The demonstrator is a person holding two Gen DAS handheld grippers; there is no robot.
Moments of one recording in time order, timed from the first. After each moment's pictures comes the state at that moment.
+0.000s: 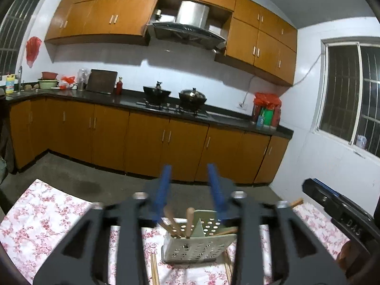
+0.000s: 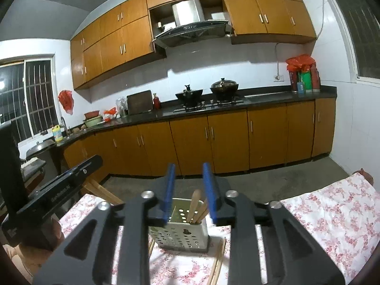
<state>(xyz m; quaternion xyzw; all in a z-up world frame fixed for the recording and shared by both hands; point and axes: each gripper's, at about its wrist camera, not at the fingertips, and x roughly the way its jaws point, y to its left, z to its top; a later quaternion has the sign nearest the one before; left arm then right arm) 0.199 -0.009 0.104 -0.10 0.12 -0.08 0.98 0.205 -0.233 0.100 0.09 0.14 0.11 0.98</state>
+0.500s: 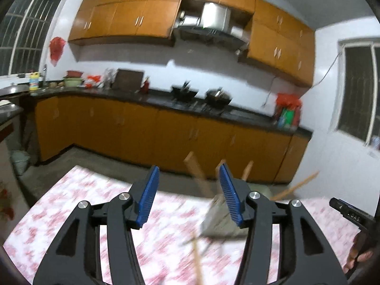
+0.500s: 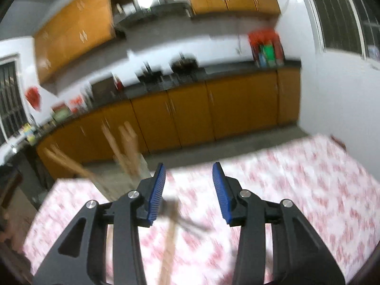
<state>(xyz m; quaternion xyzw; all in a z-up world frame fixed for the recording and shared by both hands) 0.137 0.045 0.074 -0.09 0.16 0.00 0.98 0.182 -0.298 0.021 0.11 0.28 0.00 0.95</state>
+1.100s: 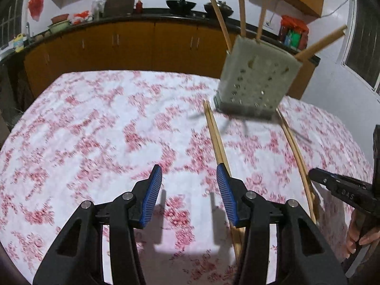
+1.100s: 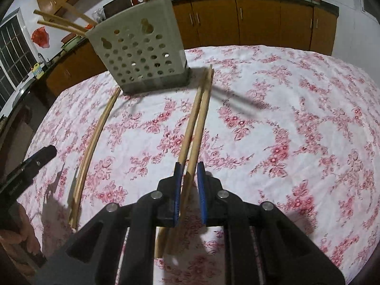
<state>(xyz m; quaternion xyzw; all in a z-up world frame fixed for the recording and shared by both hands) 0.137 0.025 -0.077 -0.06 0.38 -0.04 0.92 0.184 -0.221 -0.116 0.08 0.45 0.10 0.88</state>
